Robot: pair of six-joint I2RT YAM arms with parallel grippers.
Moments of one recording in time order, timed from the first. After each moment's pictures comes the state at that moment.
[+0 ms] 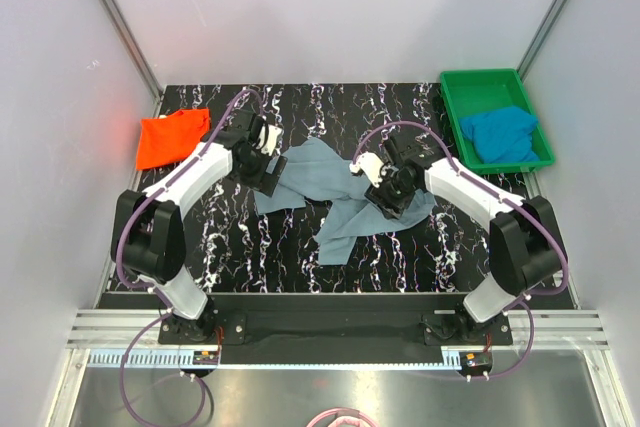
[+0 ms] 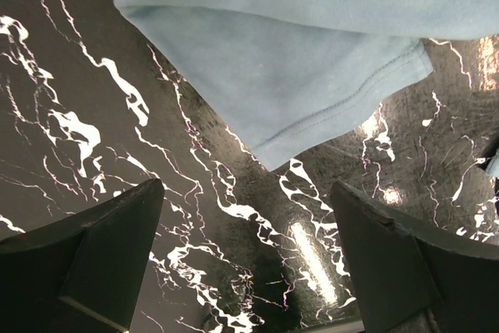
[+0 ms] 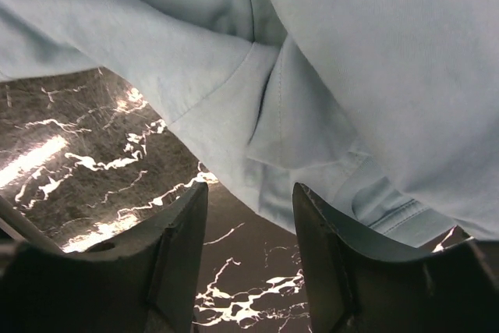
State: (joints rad) left arm -0.33 1.66 1.27 -0.79 0.02 0.09; right arm 0.47 1.61 1.15 -0.75 -0.21 -0.57
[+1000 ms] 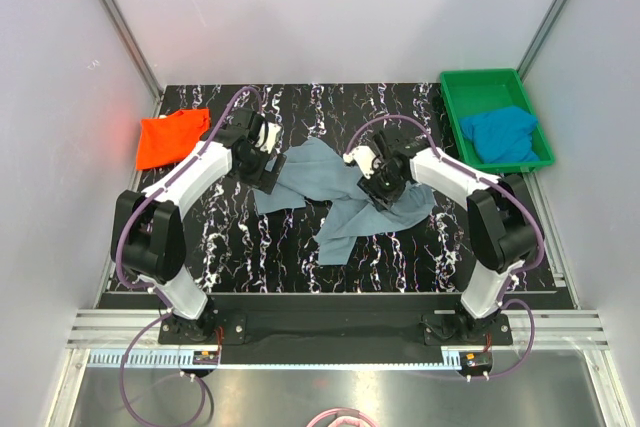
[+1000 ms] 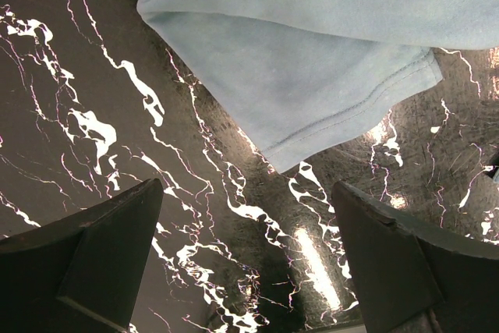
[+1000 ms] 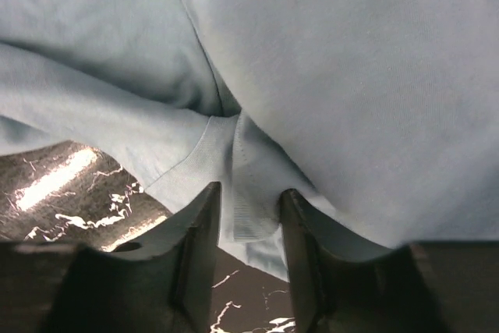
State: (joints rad) left arm -0.33 1.66 1.30 -0.80 -0.01 0.09; right arm 0.47 1.78 1.24 -0.70 -0.20 -0.47
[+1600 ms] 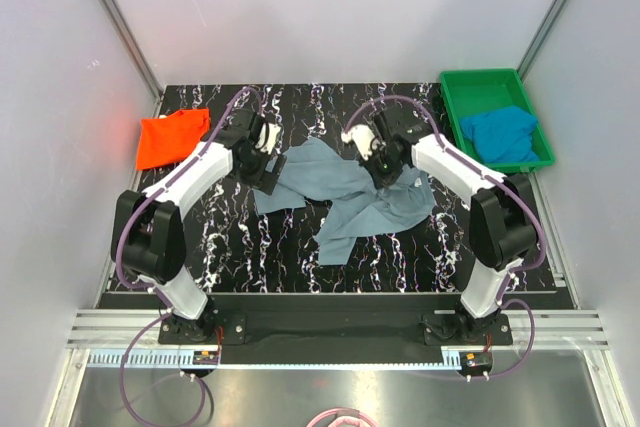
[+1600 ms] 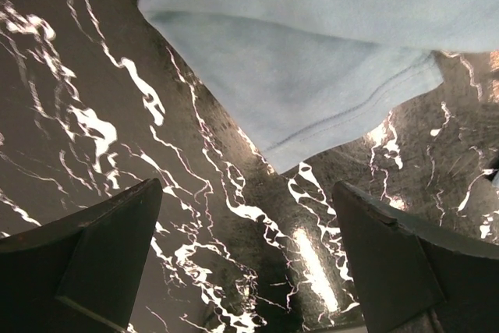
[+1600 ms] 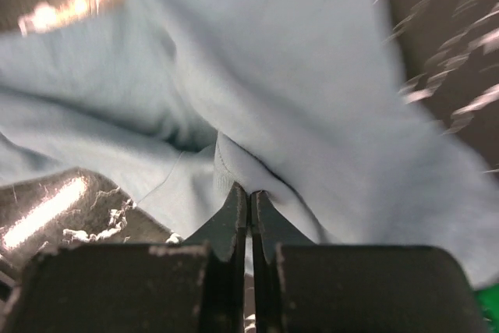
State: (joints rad) left arm -0.33 1.66 1.29 -0.79 -0.02 0.07; right arm 0.46 1.79 1.39 -0.75 -0.19 -0.45
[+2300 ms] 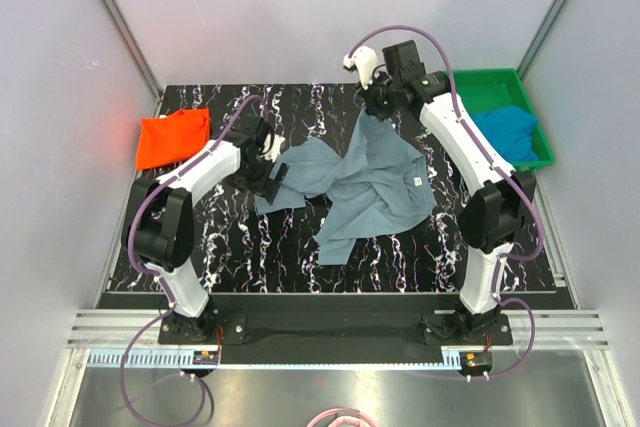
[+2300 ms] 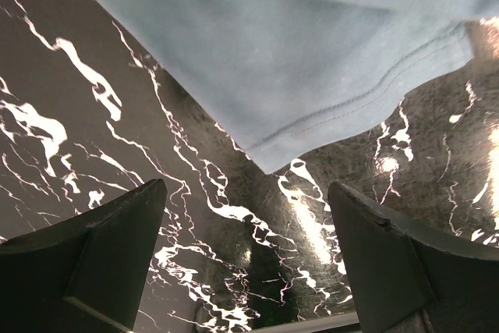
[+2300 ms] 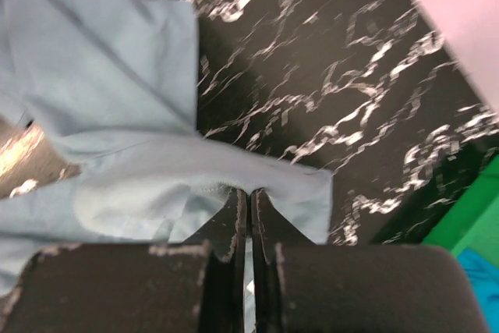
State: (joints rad) left arm -0.33 1.75 1.28 -0.82 0.01 0.07; right arm 0.41 1.91 1.96 -0.79 -0.19 -0.45
